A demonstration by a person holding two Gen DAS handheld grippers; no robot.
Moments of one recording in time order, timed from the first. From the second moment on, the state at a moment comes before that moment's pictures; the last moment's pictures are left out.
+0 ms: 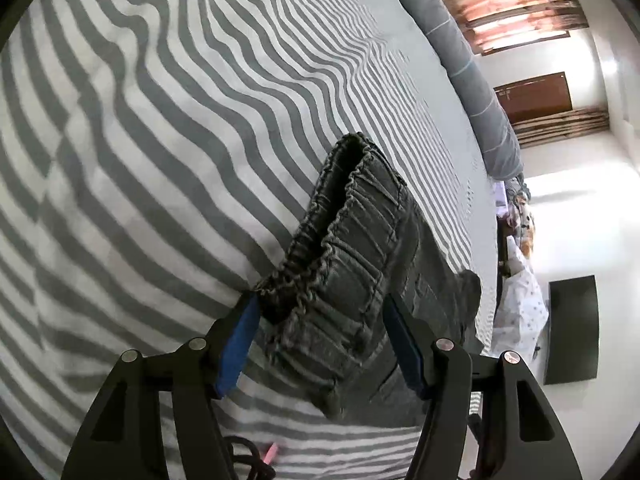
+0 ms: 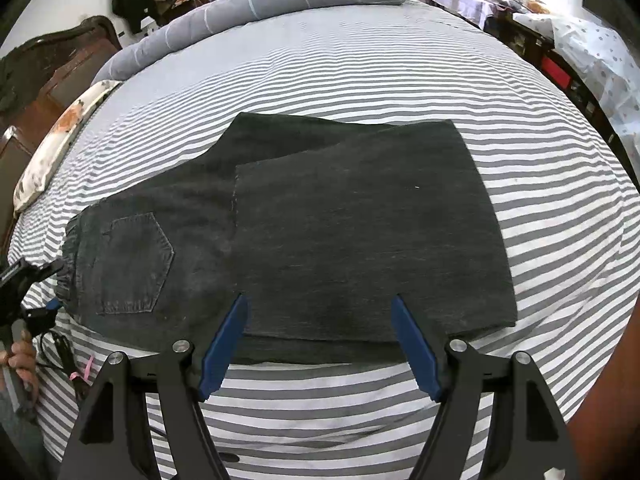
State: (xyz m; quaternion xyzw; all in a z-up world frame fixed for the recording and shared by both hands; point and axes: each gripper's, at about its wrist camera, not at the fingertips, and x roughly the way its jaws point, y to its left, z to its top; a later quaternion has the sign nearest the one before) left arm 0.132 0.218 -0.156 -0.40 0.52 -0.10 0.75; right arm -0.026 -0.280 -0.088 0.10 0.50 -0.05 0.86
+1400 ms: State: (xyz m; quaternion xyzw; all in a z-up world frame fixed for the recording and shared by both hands) left arm 0.108 0.053 -0.030 -0.14 0.45 -0.12 0.87; right arm -0.042 -0.326 -0.089 0.15 0.47 -0.05 0.87
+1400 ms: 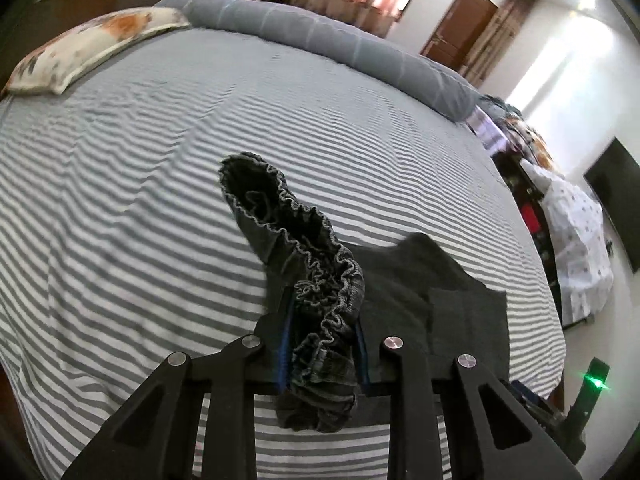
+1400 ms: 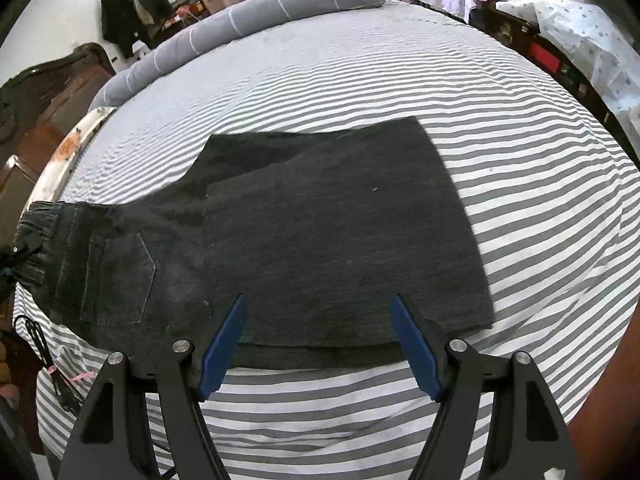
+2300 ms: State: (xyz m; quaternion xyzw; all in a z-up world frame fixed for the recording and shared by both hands) left arm 0.099 -0.245 -0.061 0.01 0.50 -0.28 0.82; right arm -0.080 -0.463 -0.120 0.25 0.46 -0.12 0.84
